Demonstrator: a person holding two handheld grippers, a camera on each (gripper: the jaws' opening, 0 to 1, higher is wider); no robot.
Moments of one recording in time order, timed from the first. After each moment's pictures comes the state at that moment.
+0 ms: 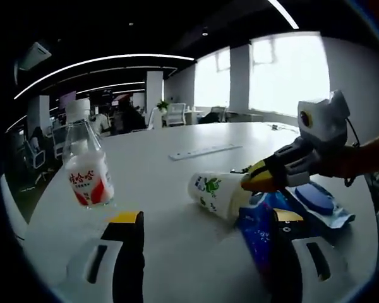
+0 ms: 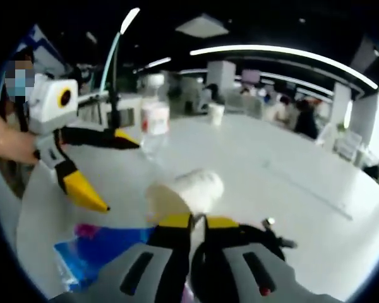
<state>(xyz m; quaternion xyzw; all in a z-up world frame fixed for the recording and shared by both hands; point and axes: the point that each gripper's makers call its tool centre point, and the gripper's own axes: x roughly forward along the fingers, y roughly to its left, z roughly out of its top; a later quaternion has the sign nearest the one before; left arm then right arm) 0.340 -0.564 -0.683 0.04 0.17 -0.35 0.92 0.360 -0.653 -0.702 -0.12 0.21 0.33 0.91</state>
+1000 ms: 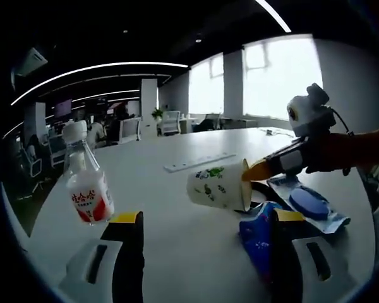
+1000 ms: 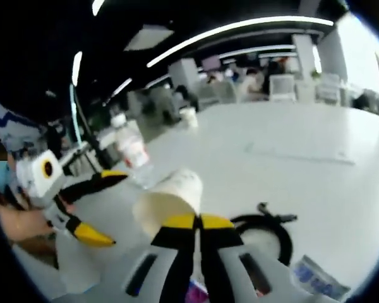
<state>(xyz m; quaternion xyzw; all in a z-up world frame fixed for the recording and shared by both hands) 0.338 -0.571 -0.661 0.04 0.13 -0.37 0.92 0.357 -0.670 -0.674 0.08 0.29 0.28 0.91</state>
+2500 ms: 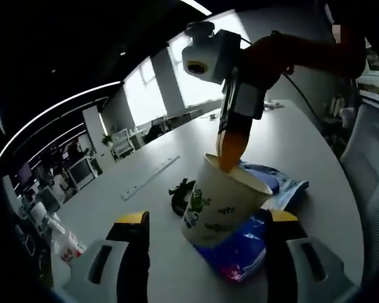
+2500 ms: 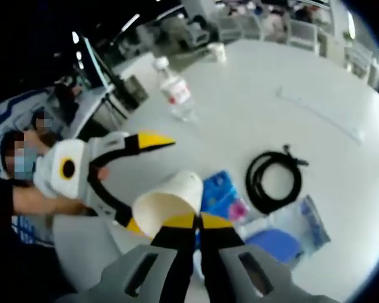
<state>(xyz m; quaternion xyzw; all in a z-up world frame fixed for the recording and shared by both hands) 0.254 -0.623 -0.647 0.22 0.09 -0.52 0.82 0.243 -0.664 -0.640 -0.02 0.51 0.35 0.79</state>
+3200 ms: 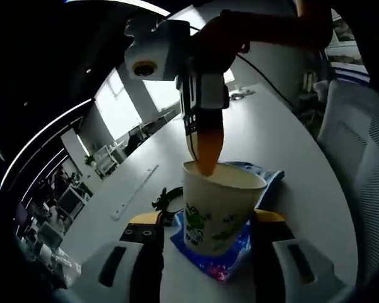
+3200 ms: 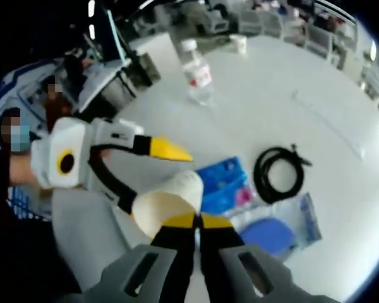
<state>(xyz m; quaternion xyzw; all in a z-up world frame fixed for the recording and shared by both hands) 0.217 -0.639 -0.643 0.30 0.06 -0.57 0.76 0.221 -0.666 -0.632 -0.09 0.52 0.38 0.76</state>
